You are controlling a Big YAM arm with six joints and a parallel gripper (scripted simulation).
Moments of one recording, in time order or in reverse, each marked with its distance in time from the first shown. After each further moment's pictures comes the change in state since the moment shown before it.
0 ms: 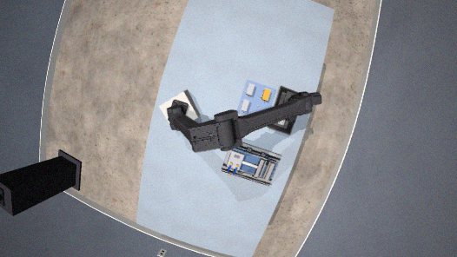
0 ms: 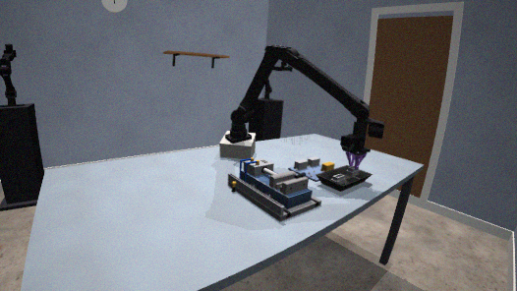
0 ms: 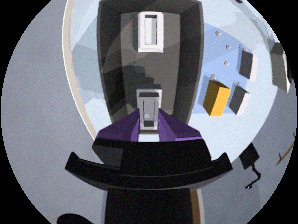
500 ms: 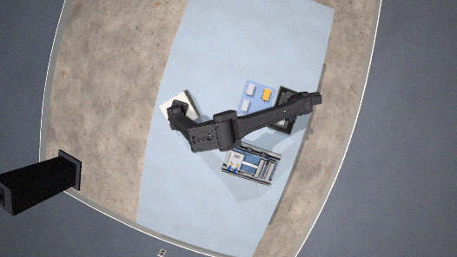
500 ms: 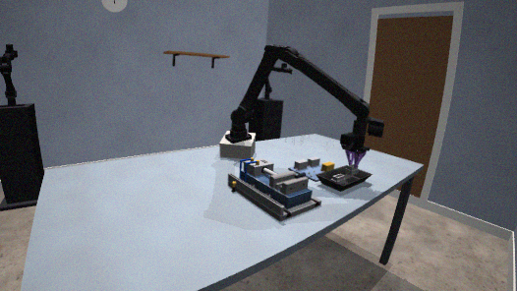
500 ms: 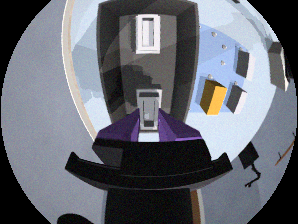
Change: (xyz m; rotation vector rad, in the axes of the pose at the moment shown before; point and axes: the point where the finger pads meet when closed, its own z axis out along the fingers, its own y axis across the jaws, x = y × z) arm -0.002 -0.003 -0.006 0.010 -0.005 0.000
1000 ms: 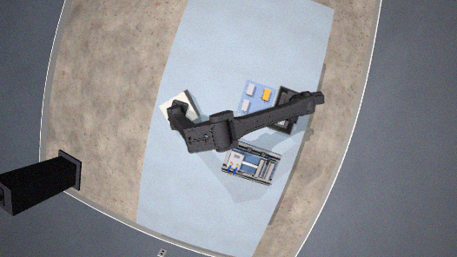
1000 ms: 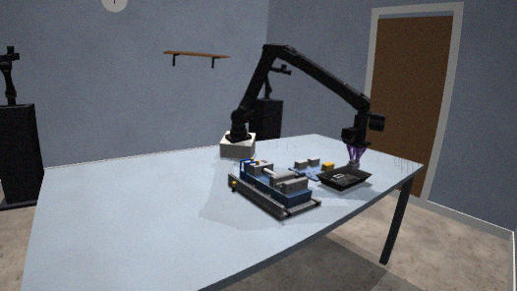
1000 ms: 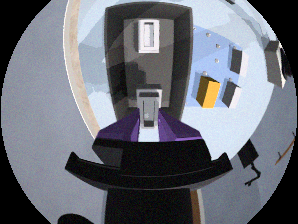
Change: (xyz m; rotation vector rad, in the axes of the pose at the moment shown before) arm 0.000 0.001 -0.024 -0.003 0.002 0.000
